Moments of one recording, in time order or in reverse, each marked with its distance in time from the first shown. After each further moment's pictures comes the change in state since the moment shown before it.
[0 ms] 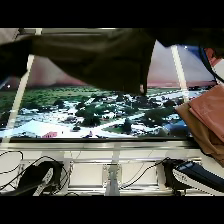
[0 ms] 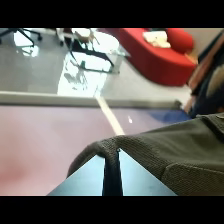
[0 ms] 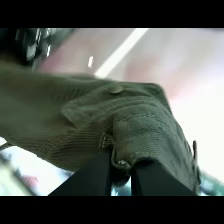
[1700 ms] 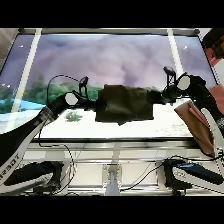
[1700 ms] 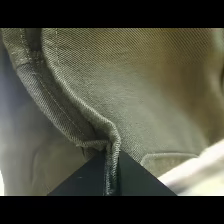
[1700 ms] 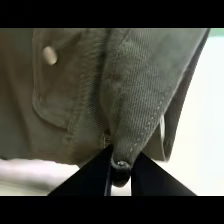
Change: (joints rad) left arm -0.366 -0.762 -0.235 -0.124 -0.031 -0.256; right arm -0.206 -0.103 -0.868 -0.262 -0.070 0.182
